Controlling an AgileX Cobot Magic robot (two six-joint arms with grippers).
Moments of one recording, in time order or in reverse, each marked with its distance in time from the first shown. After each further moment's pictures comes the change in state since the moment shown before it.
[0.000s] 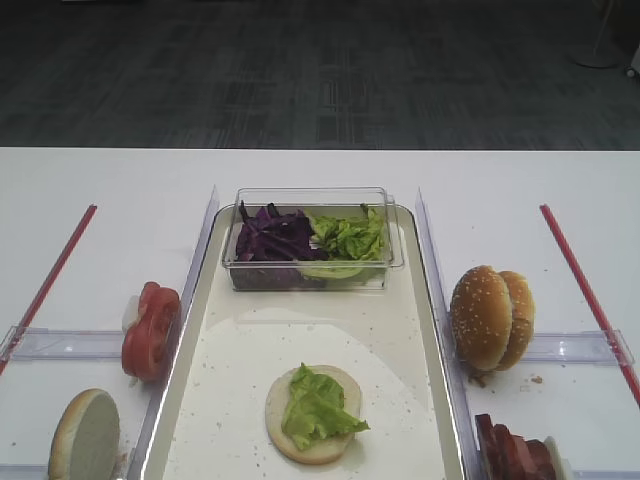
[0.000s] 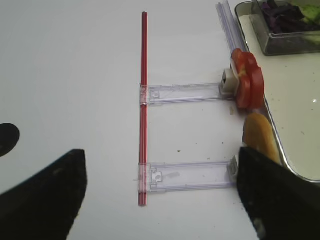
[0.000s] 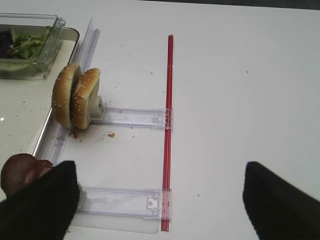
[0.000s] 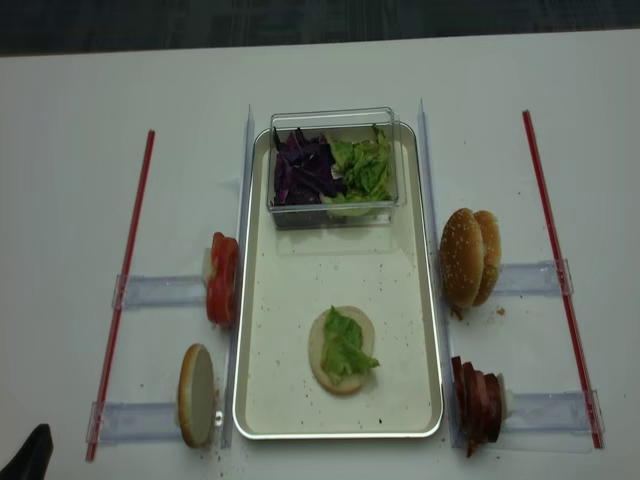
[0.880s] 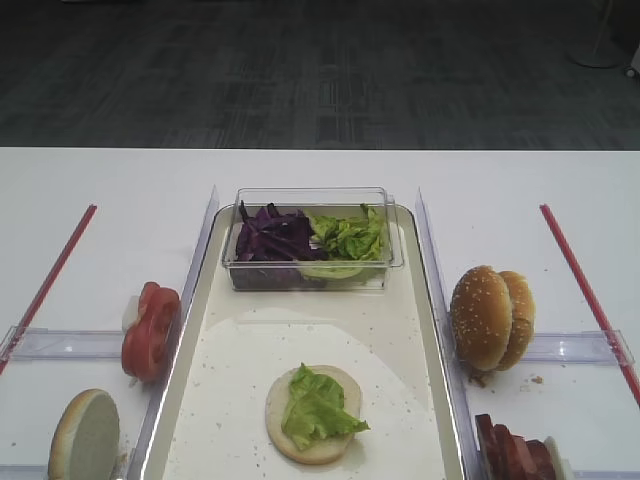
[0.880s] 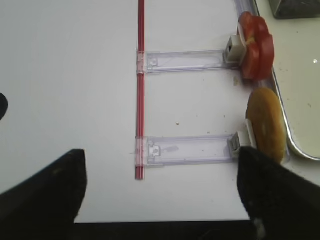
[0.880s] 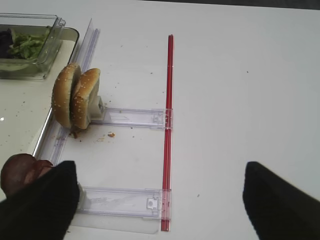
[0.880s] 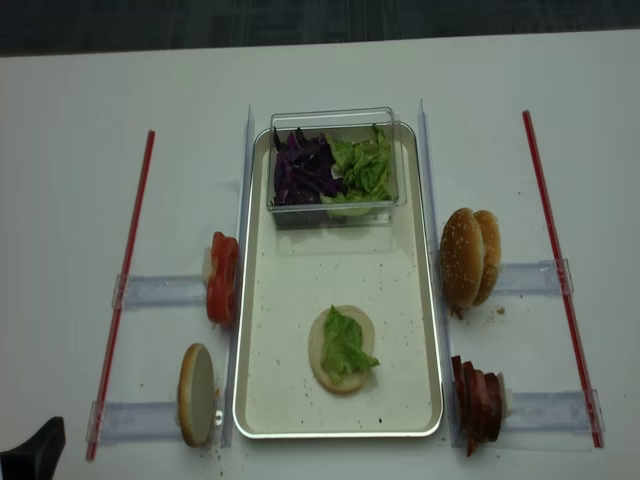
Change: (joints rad) left arm 0.000 0.162 0.000 -0.002 0.000 -0.008; right arm 0.000 0.000 0.000 0.000 0.000 0.000
